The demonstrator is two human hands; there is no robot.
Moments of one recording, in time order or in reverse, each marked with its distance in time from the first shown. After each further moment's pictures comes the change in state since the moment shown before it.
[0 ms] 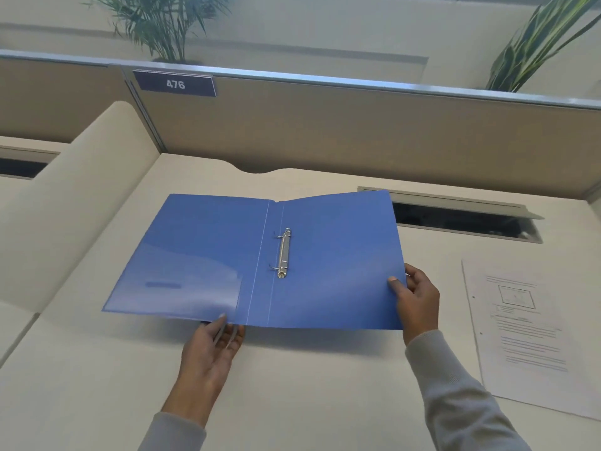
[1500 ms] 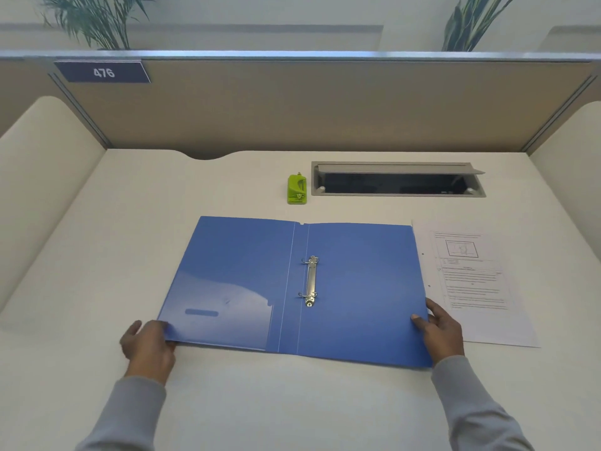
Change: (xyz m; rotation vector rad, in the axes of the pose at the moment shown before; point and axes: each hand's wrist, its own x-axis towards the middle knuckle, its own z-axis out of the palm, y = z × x) left_hand 0.034 -0.008 -0.026 0.246 0.423 0.303; right_hand -0.022 0.096 -0.162 -0.123 0.108 0.271
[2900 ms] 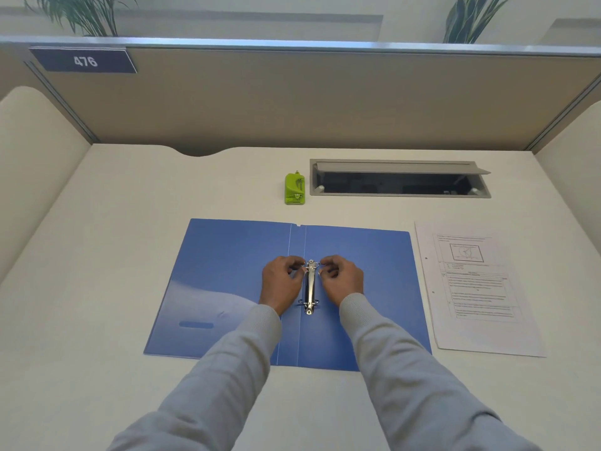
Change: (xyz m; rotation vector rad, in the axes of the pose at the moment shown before) left_hand -0.092 -0.088 0.181 0.919 -0.803 0.876; right_hand 0.030 -0.054 0.180 -0.443 -0.170 -0.402
